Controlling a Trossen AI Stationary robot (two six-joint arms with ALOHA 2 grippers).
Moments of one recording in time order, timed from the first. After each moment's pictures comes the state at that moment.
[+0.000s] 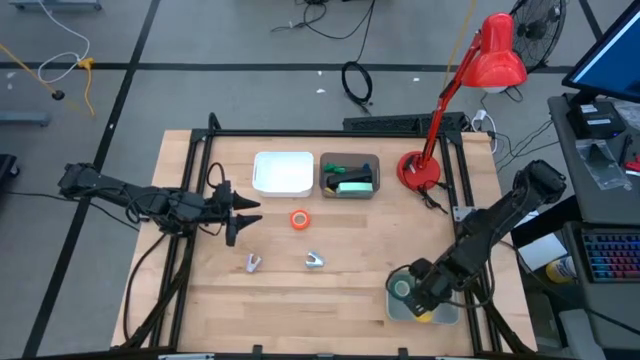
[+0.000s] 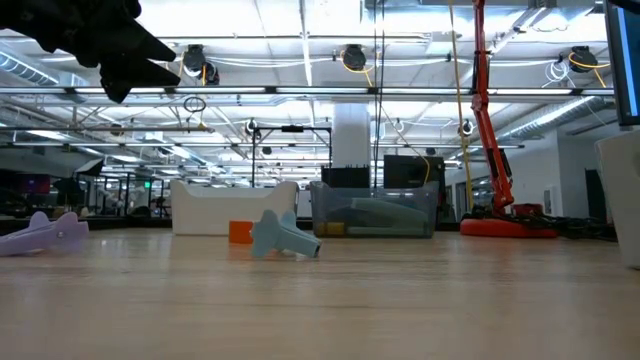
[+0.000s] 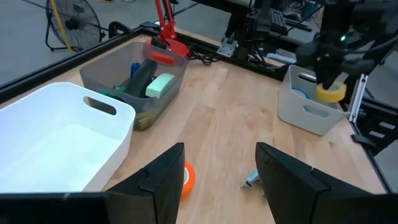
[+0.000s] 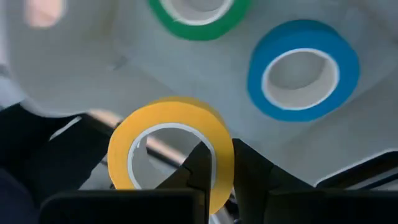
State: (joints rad) left arm -0.26 0.60 0.40 -0.12 -0.39 -0.39; right arm 0.76 1.37 0.86 -0.72 -0.29 1.84
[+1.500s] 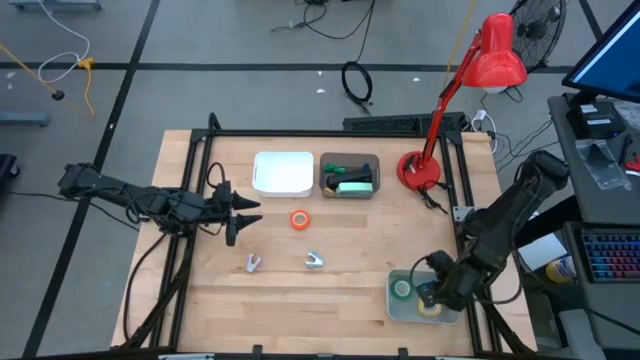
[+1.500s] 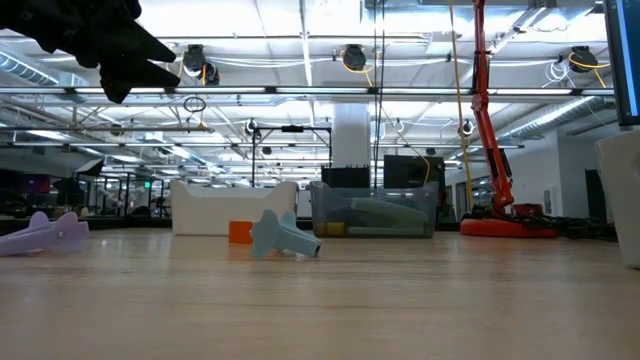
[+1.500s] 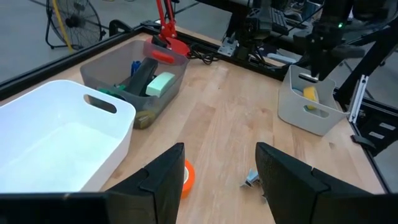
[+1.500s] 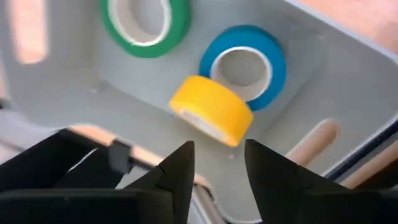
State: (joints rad) left arm -0.26 0.60 0.40 -0.12 -0.39 -0.40; right arm 0.89 1.23 0.83 -0.84 -0.12 2.11
